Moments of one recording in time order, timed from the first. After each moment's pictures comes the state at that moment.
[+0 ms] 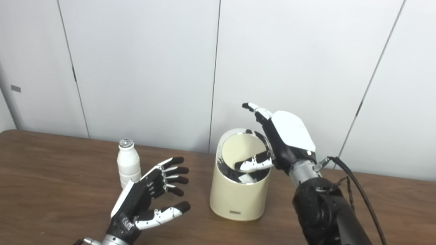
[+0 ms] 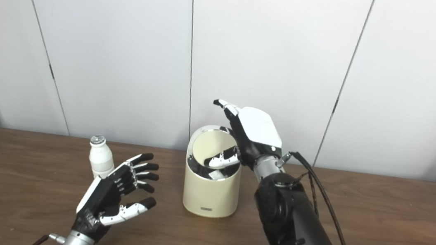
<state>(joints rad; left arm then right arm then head) -0.24 0.11 0.01 0.25 -0.09 -0.43 -0.17 -0.71 -0.20 0.36 0.08 -0.82 0.34 0.14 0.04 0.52</state>
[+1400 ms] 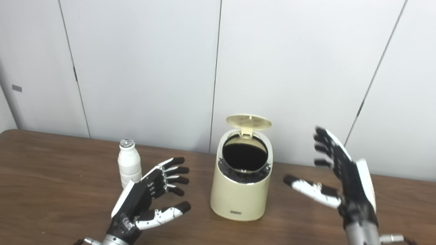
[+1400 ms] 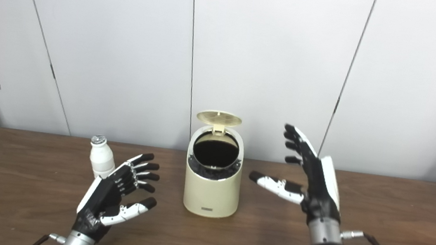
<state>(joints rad) -0.24 0.11 0.01 0.25 -0.09 -0.43 -0.17 -0.31 -0.12 -0.02 -0.08 -0.31 0.06 -0.05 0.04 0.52</state>
